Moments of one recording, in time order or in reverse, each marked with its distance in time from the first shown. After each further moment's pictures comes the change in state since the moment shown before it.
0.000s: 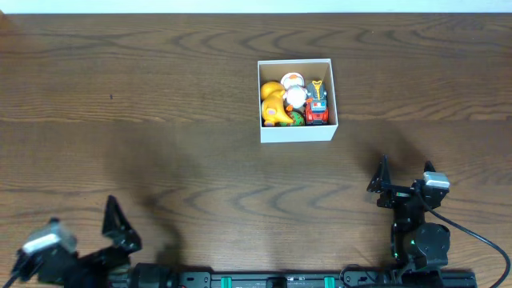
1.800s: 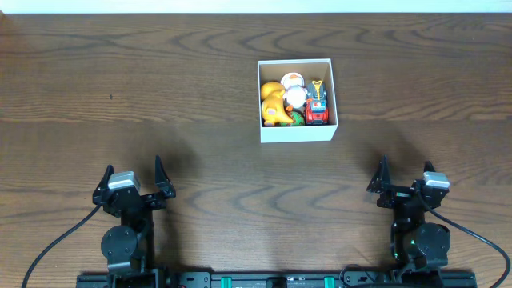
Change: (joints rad) left arm 0.185 -0.176 -0.913 0.893 0.269 0.221; right arm 0.000 0.000 0.000 0.000 -0.001 0.000
